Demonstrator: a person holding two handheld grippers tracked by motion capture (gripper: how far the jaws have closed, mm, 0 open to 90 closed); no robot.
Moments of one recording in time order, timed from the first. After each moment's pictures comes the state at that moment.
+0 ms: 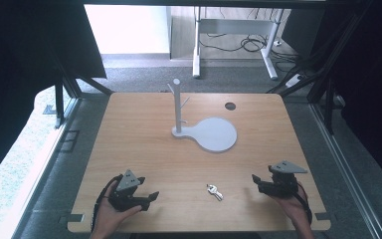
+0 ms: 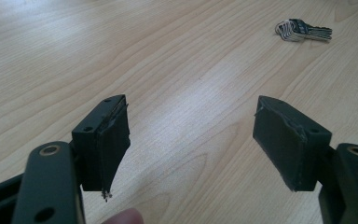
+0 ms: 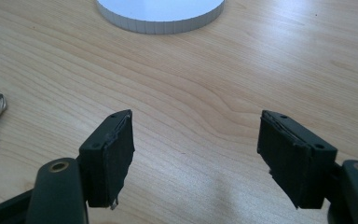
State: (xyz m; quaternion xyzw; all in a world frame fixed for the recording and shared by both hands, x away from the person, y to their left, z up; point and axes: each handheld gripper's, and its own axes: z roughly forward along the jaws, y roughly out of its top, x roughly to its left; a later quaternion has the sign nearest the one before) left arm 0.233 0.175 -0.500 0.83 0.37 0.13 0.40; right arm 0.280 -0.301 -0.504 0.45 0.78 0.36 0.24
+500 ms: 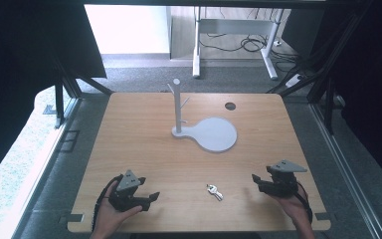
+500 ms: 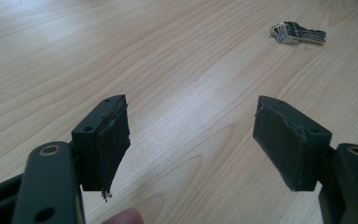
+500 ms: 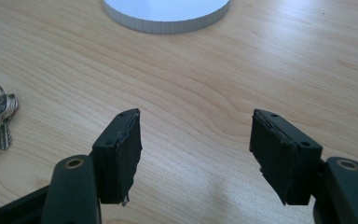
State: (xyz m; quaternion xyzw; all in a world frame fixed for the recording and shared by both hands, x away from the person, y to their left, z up) left arm 0.234 0.174 -0.498 0.83 0.38 0.12 0.40; right arm 0.281 -0.299 -0.498 0.45 0.79 0.36 0.22
